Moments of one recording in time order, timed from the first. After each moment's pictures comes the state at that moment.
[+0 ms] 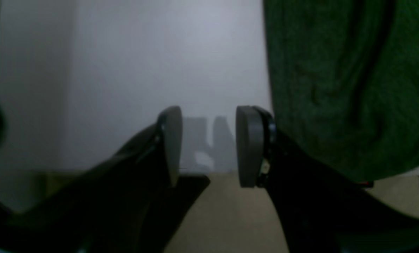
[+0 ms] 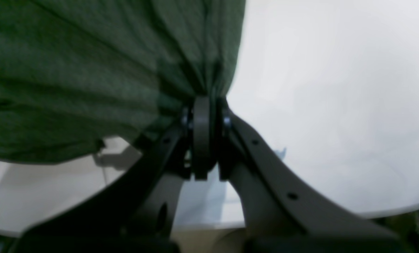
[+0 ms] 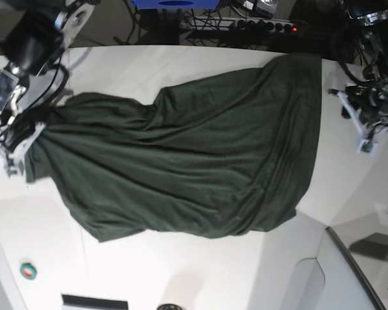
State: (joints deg) left arm 12.1 -18.8 -27.2 97.6 -7.9 -34.7 64.3; right arm 7.3 -1.8 40.2 83.9 -17.8 40.2 -63.6
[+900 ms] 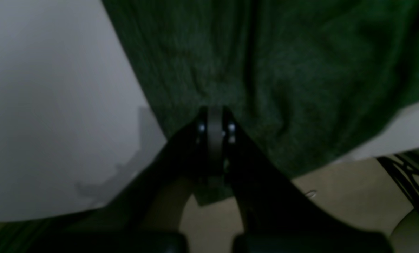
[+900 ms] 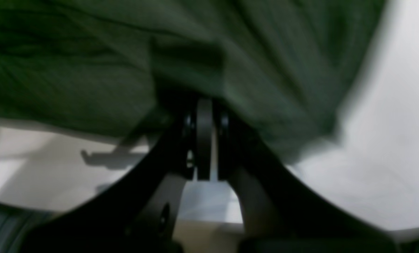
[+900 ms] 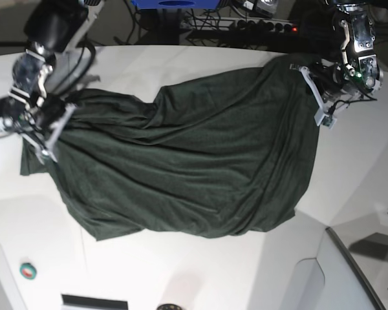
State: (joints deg) left arm 16.3 -15.3 -20.6 87.9 -7.4 -34.6 54.7; right arm 3.8 -6.4 34.3 81.6 -17.4 40.2 -62.7
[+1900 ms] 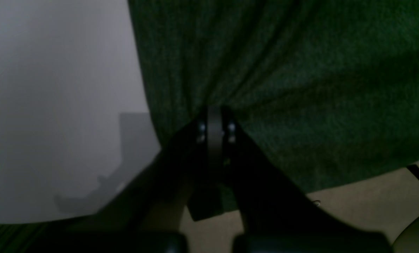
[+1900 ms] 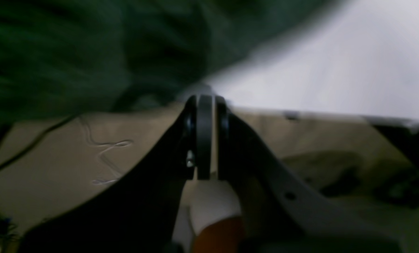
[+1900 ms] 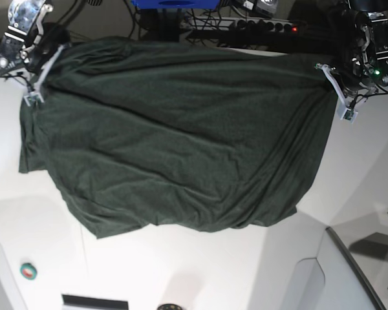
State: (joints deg) left arm 16.5 -23.8 -20.8 74.1 -9.3 -34.6 43.0; right arm -16.5 -6.6 34.1 99.9 -18.2 40.3 -65.7
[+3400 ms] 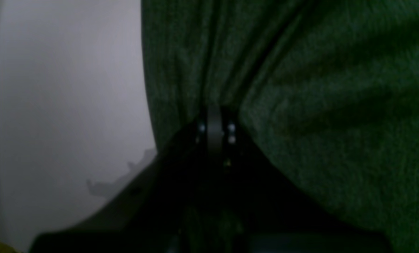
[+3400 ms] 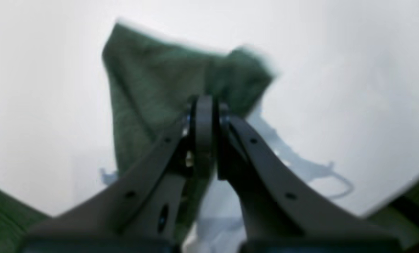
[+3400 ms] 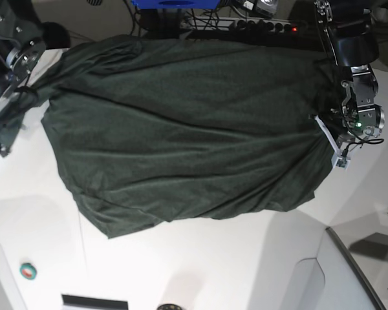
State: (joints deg) left arm -4.3 -18.0 -20.5 63.4 11.1 -28.1 40.6; right arm 17.7 12.2 49.1 54.0 -17.9 10.3 -43.4
